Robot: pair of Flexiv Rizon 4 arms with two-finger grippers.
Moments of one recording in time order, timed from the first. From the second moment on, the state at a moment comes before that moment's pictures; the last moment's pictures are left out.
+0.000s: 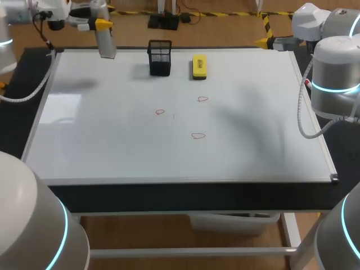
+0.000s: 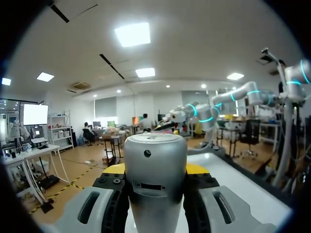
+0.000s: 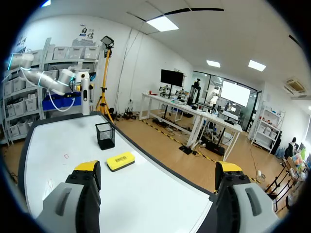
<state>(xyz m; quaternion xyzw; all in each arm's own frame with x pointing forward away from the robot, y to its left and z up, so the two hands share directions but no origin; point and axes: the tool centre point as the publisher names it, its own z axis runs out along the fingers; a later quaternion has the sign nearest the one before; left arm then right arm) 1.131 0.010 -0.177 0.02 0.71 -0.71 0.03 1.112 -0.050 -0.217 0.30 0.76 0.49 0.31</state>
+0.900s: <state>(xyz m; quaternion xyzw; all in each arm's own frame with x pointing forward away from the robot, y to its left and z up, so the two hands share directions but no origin) 1.106 0.031 -0.191 -0.04 0.70 -0.70 0.09 1.112 -0.050 -0.217 0.30 0.76 0.49 0.31</state>
